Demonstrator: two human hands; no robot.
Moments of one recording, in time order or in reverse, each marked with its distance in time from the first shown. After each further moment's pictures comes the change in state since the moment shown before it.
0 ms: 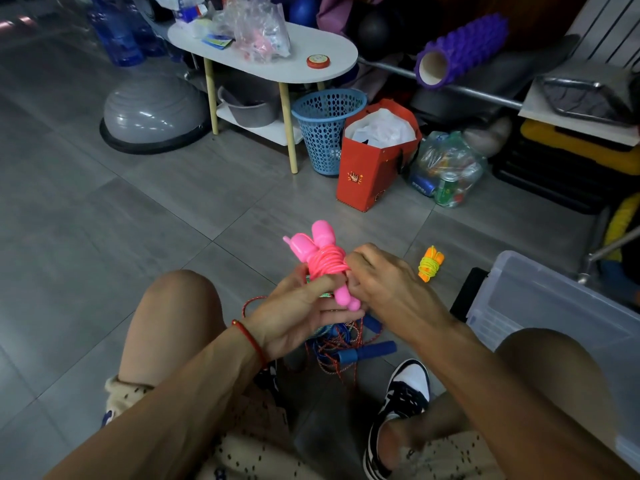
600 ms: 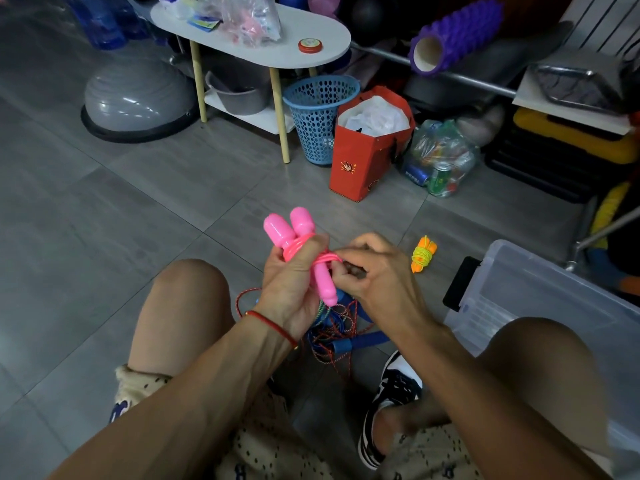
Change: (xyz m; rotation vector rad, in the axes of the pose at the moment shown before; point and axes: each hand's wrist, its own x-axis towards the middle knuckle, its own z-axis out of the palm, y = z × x) left_hand 0.025 -0.003 0.012 -0.299 0.296 0.269; right_hand 0.006 -0.017 0.006 0.718 0.395 0.392
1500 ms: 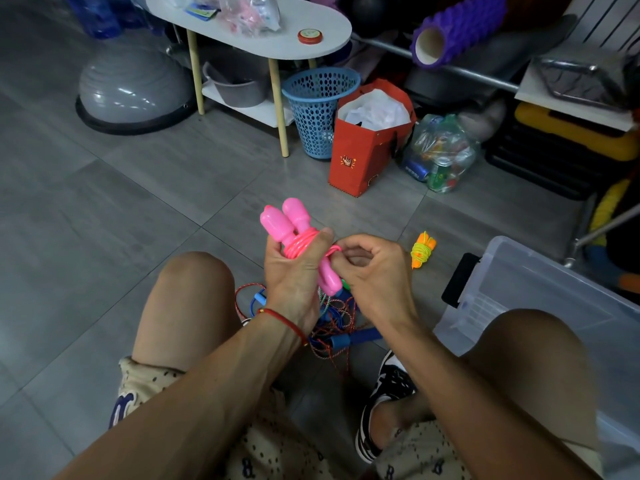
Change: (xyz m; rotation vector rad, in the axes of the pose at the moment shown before) left_hand 0.006 -0.017 0.004 0.068 0.111 0.235; right_hand 0.002 -0.009 0.012 0.407 0.083 0.473
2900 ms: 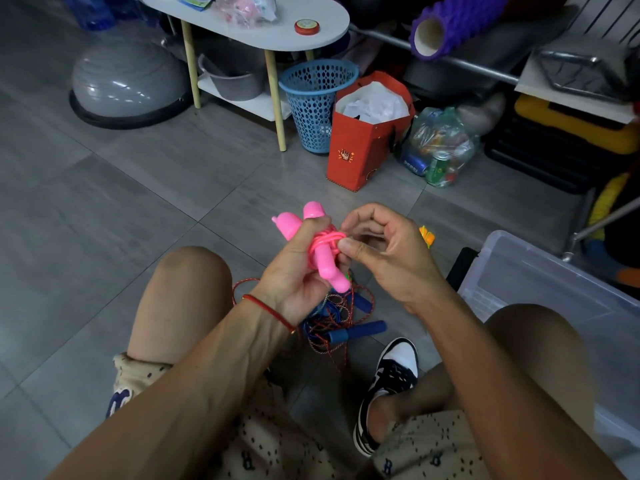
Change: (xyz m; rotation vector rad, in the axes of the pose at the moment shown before) left_hand -0.003 0.027 0.008 -0.164 -0.201 -0.542; right_hand 0.012 -0.020 -0.041 0.109 -0.319 -0.100
